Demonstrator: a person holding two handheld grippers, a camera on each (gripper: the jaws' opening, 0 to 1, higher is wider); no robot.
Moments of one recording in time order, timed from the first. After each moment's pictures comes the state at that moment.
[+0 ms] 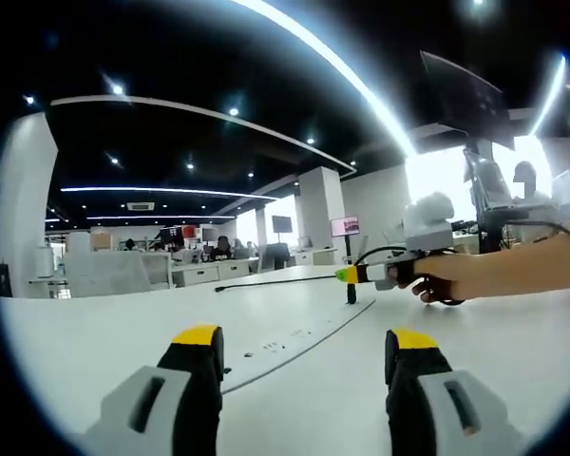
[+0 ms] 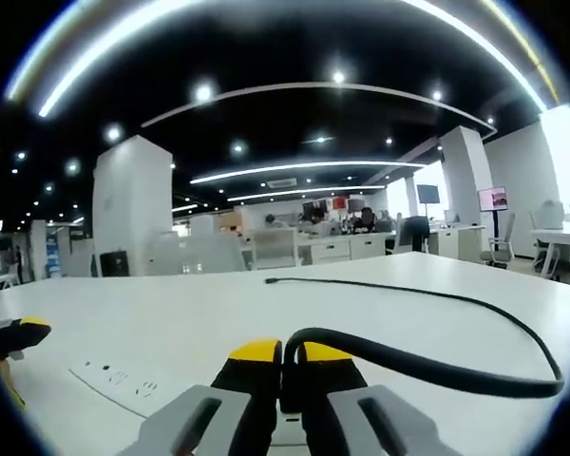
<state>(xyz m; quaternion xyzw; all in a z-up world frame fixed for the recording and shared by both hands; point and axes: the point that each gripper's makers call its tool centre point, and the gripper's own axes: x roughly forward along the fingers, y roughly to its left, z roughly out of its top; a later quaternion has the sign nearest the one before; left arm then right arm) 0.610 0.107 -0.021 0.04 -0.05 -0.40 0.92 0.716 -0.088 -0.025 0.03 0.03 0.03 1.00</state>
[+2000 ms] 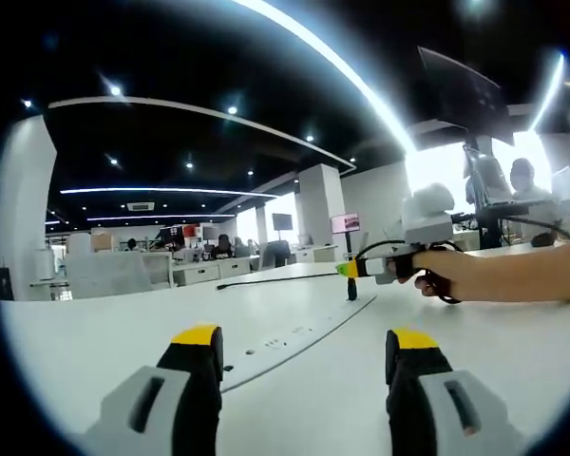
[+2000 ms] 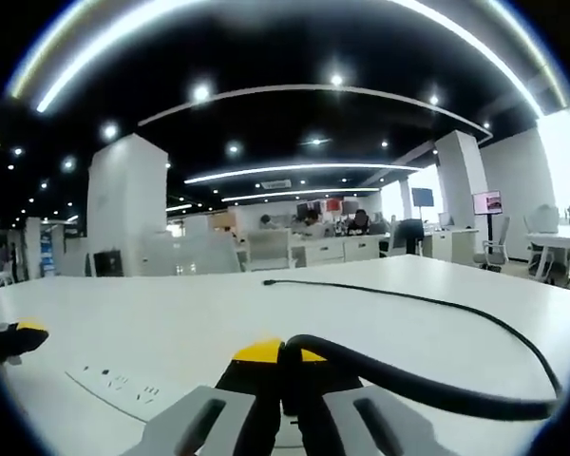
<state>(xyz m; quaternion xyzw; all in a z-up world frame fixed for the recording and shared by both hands) 0.611 0.105 -0.022 0.05 -0.05 -0.39 0.92 0.718 -0.090 -0.017 0.04 0.04 0.02 1.00</state>
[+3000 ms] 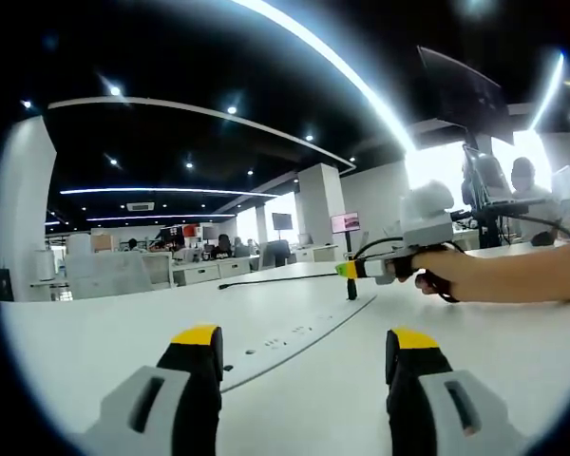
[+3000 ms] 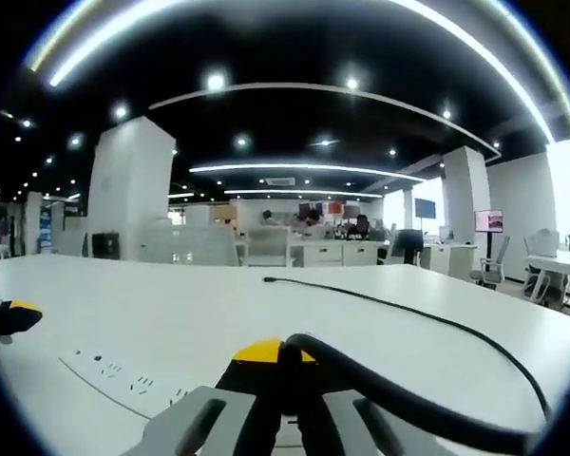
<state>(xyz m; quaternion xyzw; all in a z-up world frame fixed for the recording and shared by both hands) 0.612 0.105 -0.022 0.05 -0.05 -0.40 0.92 0.715 -0.088 -0.019 0.01 0.04 0.02 1.00</state>
